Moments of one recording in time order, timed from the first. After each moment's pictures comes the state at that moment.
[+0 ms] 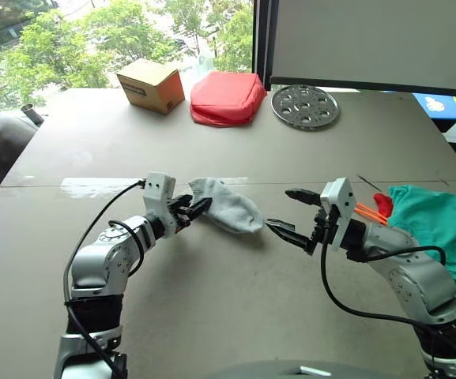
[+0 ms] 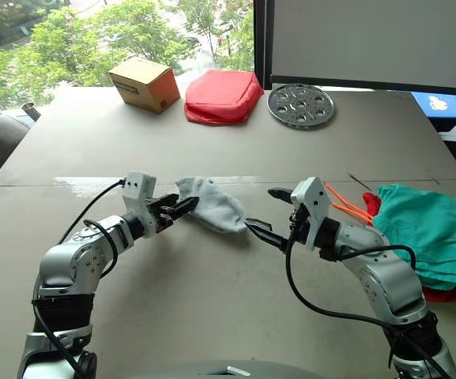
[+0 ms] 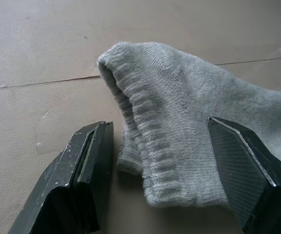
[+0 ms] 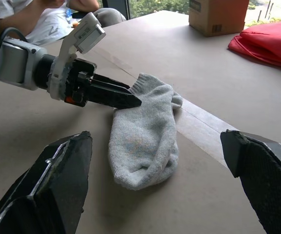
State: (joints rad) left arm -0.24 0.44 0.14 -0.14 -0.45 0.77 -0.45; right arm -0.16 -0.43 0.14 -0.50 0.47 0.56 0.65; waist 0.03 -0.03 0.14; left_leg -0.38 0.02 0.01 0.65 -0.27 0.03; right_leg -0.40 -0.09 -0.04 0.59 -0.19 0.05
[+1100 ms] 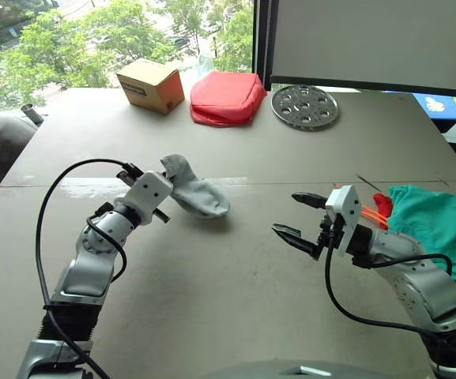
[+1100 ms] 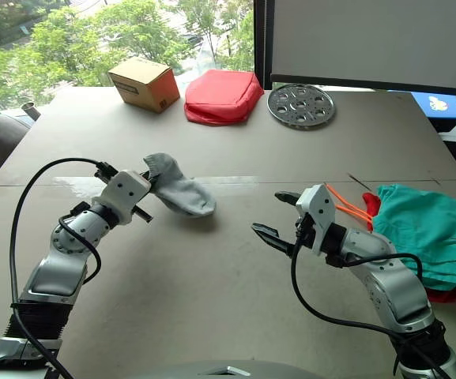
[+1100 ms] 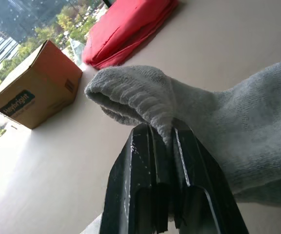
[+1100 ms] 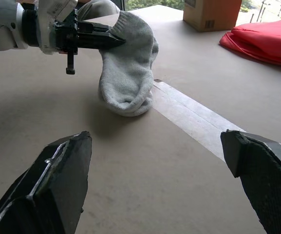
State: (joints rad) left arm -0.15 0.69 0.02 -0.01 0.16 -0.07 -0.38; right arm -0.10 -0.47 0.14 -0.49 0.43 0.46 0.67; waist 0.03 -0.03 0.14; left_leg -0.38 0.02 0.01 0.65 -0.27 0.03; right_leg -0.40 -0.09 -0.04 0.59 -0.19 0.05
